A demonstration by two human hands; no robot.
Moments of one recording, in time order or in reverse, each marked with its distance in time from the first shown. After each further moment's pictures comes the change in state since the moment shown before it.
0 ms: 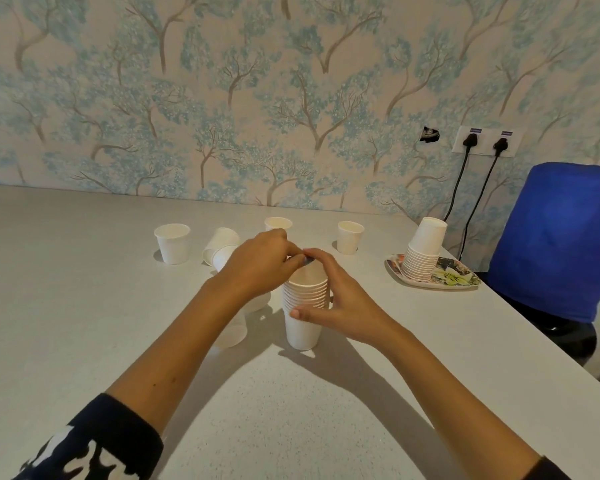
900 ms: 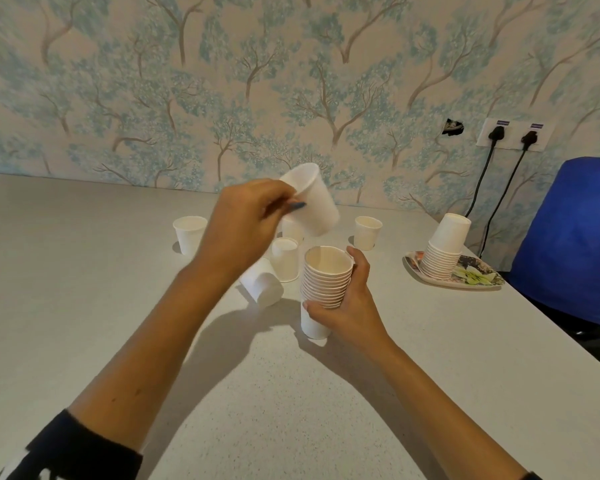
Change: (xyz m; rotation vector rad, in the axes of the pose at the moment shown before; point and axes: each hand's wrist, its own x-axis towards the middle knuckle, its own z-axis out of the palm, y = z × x) left_hand -0.030 0.002 -0.069 -0.195 0.534 0.208; right_hand 0.001 0.018 0.039 0.098 0.307 0.138
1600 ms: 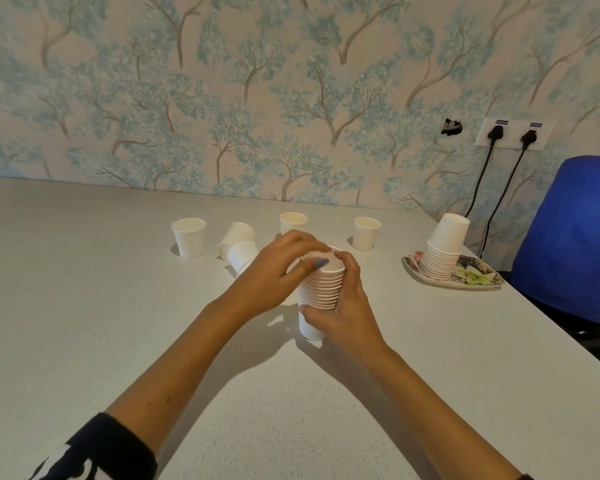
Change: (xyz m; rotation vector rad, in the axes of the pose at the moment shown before) left_hand -0.042 -0.024 0.068 -0.268 -0.379 -0.128; right_hand -0.001 0.004 0.008 -0.099 0.035 -0.075
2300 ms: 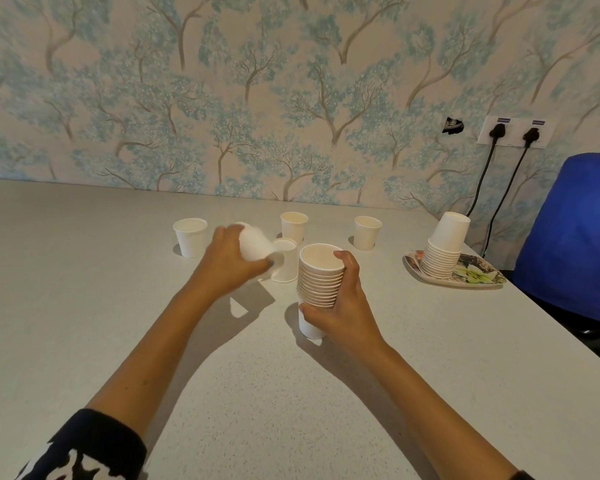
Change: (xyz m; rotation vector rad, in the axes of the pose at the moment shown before) left_hand -0.007 -0.054 -0.028 0.178 0.136 -0.566; right_hand 0.001 0.005 0.000 -0.009 -0.030 0.006
